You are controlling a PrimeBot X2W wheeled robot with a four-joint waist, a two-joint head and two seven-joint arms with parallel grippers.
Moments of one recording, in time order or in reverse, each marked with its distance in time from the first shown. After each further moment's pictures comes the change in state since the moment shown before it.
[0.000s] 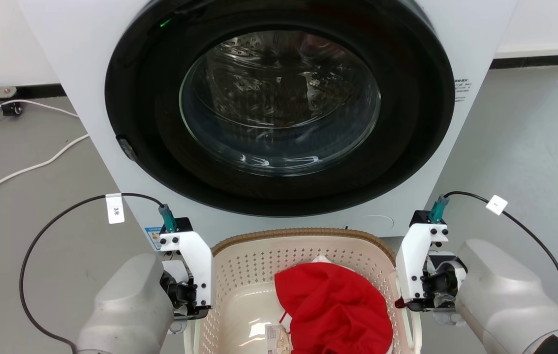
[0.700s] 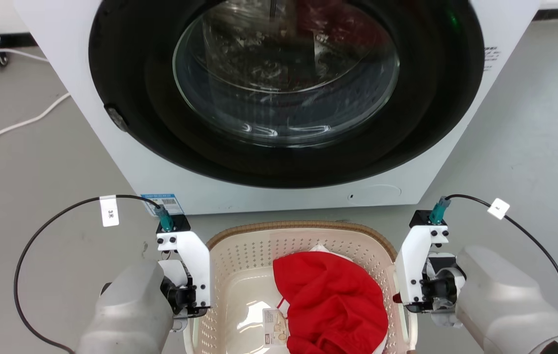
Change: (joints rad) left arm 0.027 0.000 0.040 -0.013 0.063 -0.001 -0.140; right arm 0.034 -0.010 -0.005 -0.031 -0.039 0.000 -0.097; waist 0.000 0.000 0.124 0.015
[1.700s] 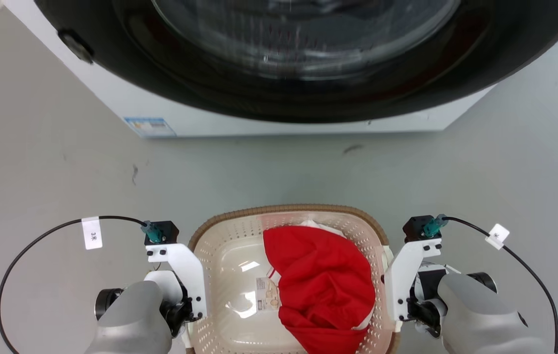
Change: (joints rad) left arm 0.070 -0.012 0.121 0.002 0.160 0.001 -0.344; right arm 0.074 0.053 -0.024 0.019 -0.176 0.000 -0.471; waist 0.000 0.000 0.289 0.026
